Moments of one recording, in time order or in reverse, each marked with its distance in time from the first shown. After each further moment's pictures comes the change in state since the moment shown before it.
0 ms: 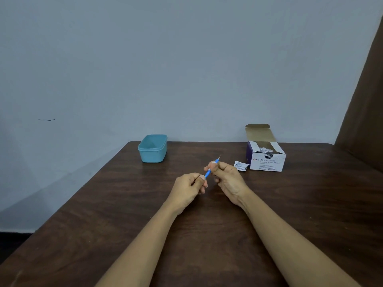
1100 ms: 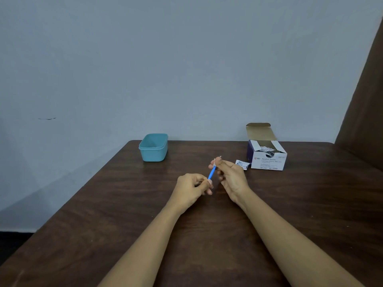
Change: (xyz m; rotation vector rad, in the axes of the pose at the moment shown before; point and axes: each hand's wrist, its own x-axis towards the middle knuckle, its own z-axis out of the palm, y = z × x) left_hand 0.000 -0.004 0.002 -0.031 -0.049 0.024; right_hand 0.004 0.001 0.004 0.098 0.209 0.053
